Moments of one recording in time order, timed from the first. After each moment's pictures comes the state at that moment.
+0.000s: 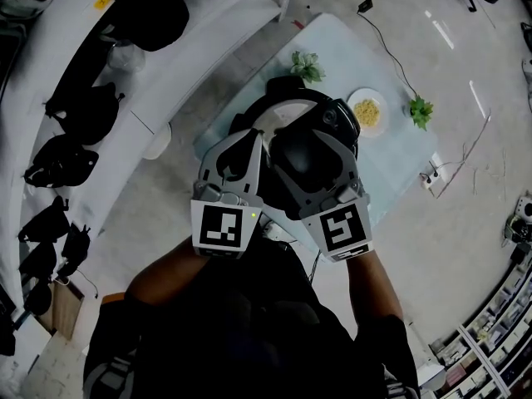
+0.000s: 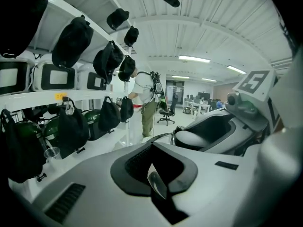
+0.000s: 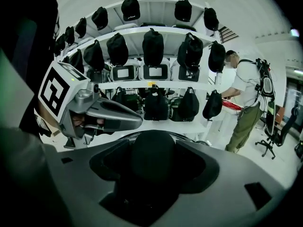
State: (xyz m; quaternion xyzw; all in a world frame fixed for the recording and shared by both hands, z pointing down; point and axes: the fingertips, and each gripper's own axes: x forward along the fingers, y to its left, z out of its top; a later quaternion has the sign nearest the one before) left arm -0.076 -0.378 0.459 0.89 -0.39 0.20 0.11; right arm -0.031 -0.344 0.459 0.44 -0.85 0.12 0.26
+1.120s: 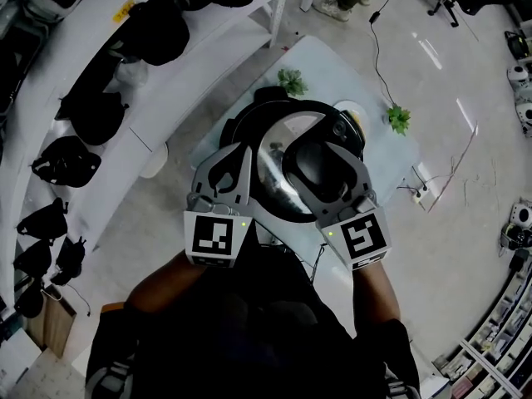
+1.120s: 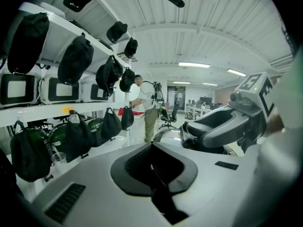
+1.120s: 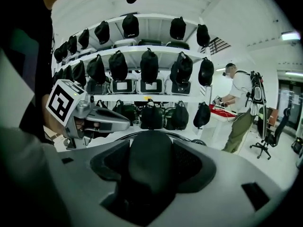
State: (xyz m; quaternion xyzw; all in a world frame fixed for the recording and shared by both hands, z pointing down) left arm -0.076 -0.340 0.409 0.89 -0.41 0.18 0.08; right arm 0.012 -0.299 0.395 0.47 -0.85 0.10 0.22
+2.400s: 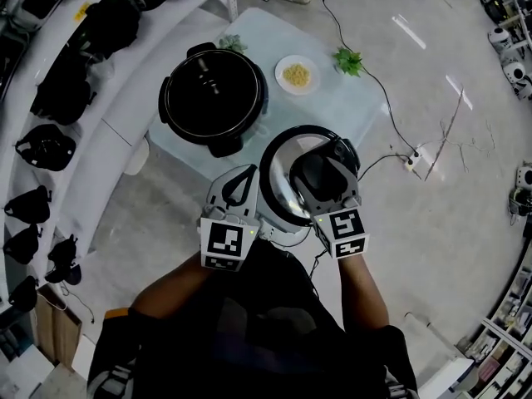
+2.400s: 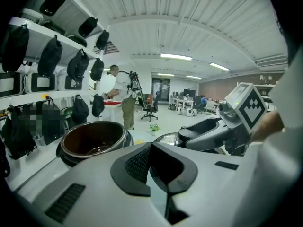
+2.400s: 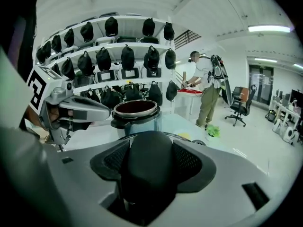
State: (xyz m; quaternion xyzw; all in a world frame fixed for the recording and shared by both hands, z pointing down) left arm 0.048 -0.120 0.467 0.91 -0.33 0.23 0.07; right arm 0.155 -0.085 0.492 0.57 -0.76 0.18 0.23
